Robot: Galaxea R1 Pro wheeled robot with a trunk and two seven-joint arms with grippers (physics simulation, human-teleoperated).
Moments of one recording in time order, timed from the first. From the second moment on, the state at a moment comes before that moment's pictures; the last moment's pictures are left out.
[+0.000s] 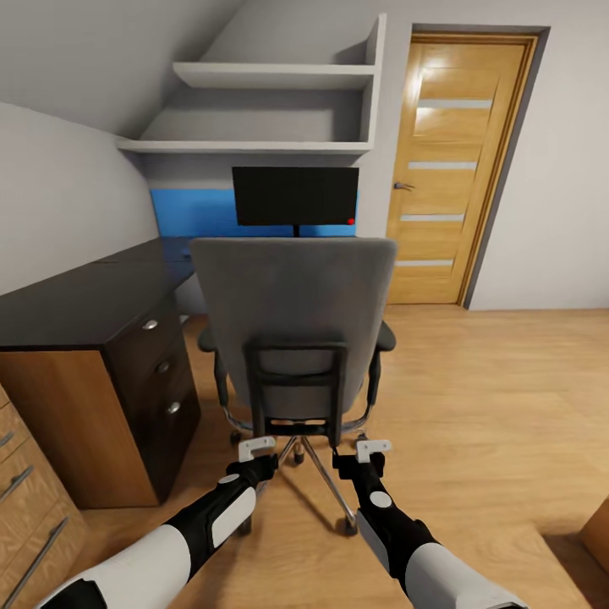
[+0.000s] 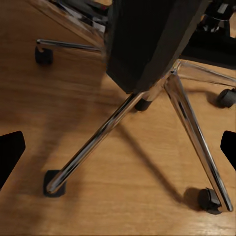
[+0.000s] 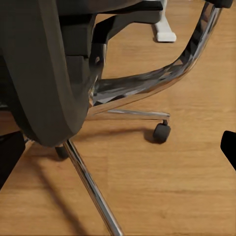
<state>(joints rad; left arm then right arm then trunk) -0.71 -0.06 -0.76 -0.46 0.91 0.00 0.34 -0.66 0.17 0.14 -0.32 0.01 -0.26 -0.19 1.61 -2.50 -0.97</state>
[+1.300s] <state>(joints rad) -0.71 -0.06 -0.76 -0.46 0.91 0.00 0.34 -0.66 0.17 0.14 -0.32 0.01 -0.27 -0.18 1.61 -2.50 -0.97</state>
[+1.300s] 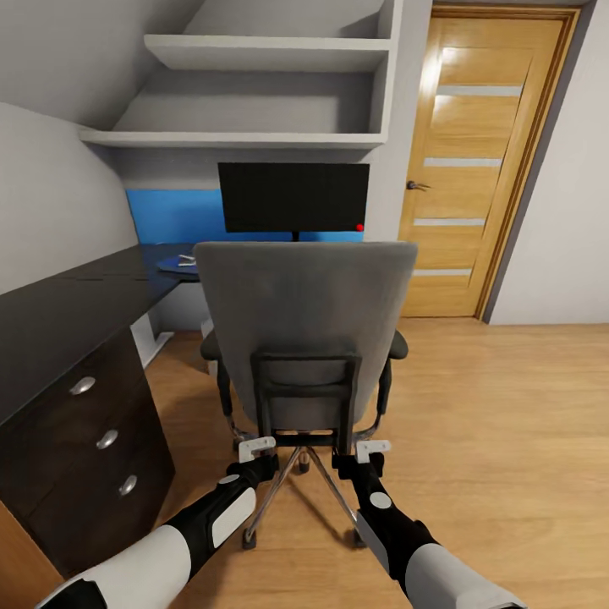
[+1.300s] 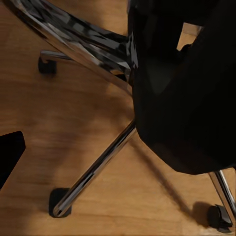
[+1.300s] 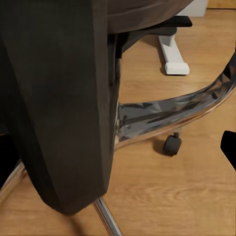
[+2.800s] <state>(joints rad) -0.71 -0.06 -0.76 -0.44 0.91 0.00 0.33 -0.66 0.17 0.14 -0.32 0.01 -0.27 -0.18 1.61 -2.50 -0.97</state>
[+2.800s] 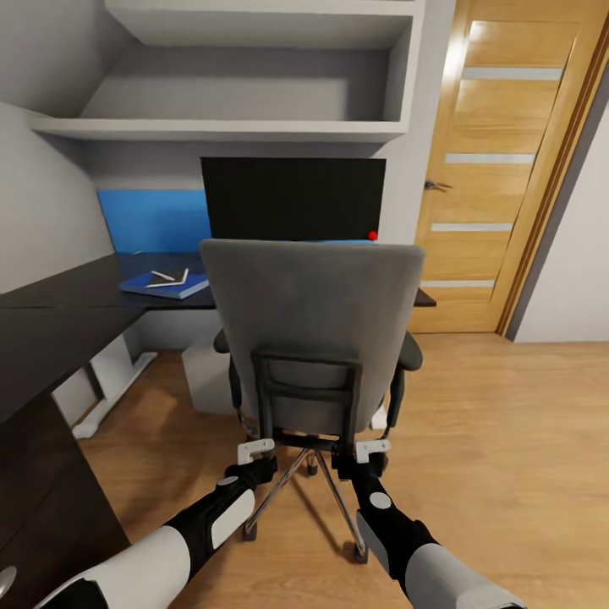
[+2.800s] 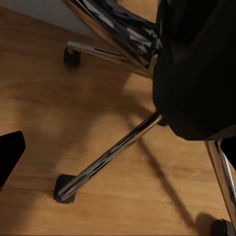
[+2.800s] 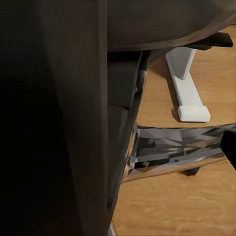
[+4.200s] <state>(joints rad) -0.71 -0.07 -0.76 -0.44 0.90 0.01 0.34 -0.66 0.17 0.14 -0.31 0.01 -0.30 -0.18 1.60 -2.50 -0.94</state>
